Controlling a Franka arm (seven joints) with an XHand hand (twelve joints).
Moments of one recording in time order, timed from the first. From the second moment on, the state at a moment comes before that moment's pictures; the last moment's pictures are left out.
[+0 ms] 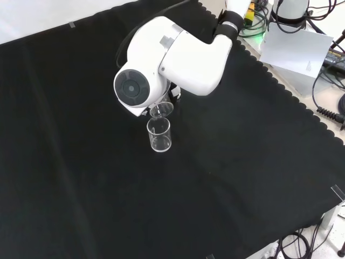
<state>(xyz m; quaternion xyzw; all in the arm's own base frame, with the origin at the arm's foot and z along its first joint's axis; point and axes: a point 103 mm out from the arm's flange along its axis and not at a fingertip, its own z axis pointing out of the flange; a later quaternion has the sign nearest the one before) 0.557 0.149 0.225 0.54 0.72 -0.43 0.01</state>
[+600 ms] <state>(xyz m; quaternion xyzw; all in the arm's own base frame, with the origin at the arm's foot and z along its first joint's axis) 0.557 0.137 0.224 0.55 0.73 -0.40 0.00</state>
